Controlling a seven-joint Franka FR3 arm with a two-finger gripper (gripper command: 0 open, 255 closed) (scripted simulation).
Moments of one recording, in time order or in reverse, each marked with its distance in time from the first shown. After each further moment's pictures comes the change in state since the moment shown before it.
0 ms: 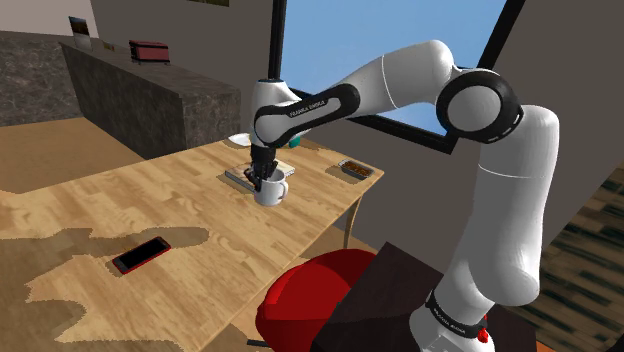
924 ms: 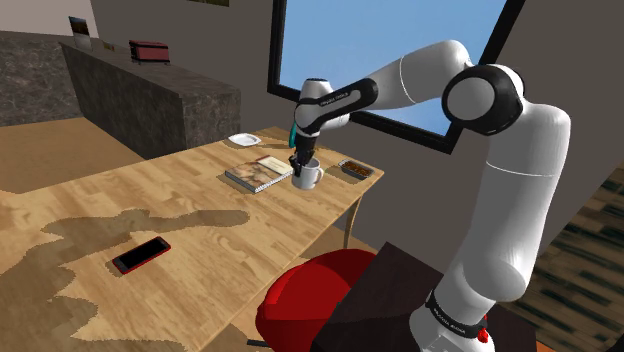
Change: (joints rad) arm -0.196 -0.063 -0.100 -0.090 0.046 0.028 -0.319
